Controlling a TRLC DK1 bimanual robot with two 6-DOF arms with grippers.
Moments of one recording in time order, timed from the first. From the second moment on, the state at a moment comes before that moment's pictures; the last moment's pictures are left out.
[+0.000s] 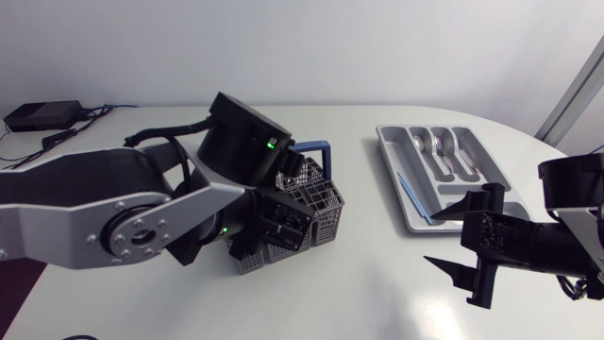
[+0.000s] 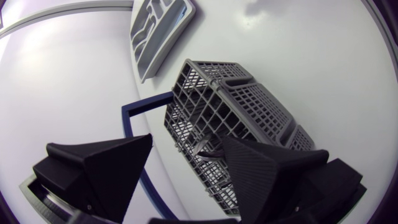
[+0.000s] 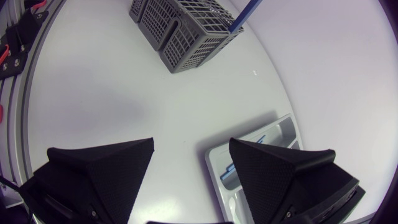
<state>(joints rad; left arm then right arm) -0.89 1.46 0.95 -0.23 -0.32 1.41 0.01 0.97 0.48 -0.40 -0.42 -1.23</state>
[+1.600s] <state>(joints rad) -0.89 1.57 0.78 0.27 -0.49 1.84 0.15 0.80 0.43 -0.48 -0.43 -1.10</state>
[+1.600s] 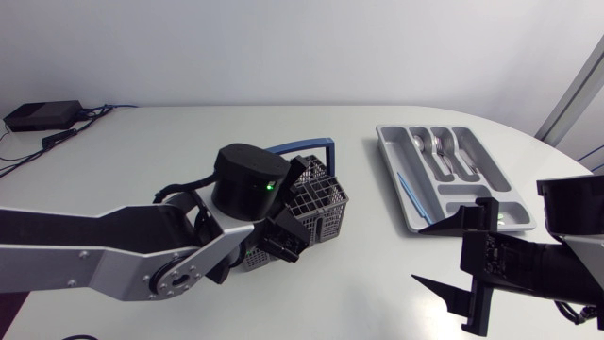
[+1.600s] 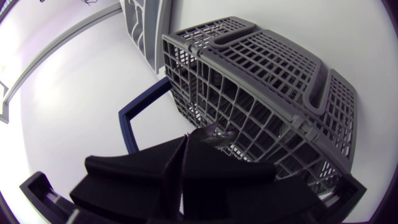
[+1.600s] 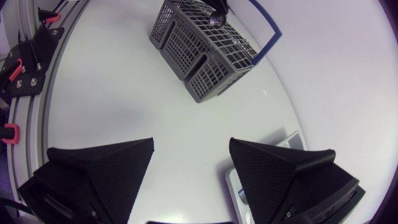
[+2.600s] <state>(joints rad) -0.91 1.42 0.74 0.32 -0.49 1.85 0.23 0.77 0.42 -0.49 -0.43 -1.04</state>
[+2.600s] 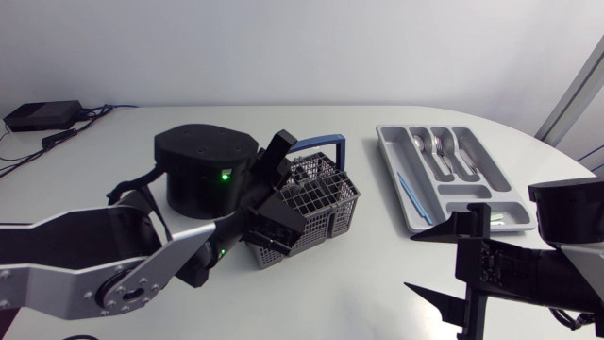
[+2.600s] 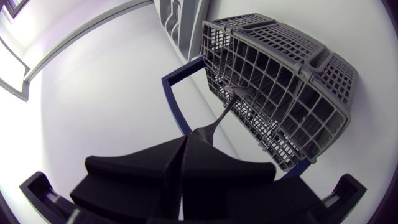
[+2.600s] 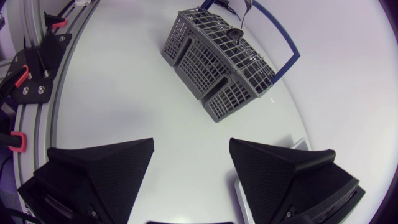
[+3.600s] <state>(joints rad) -1.02 1.26 0.91 -0.20 -0.54 1.45 0.37 0.67 0.42 -0.31 -0.37 -0.76</state>
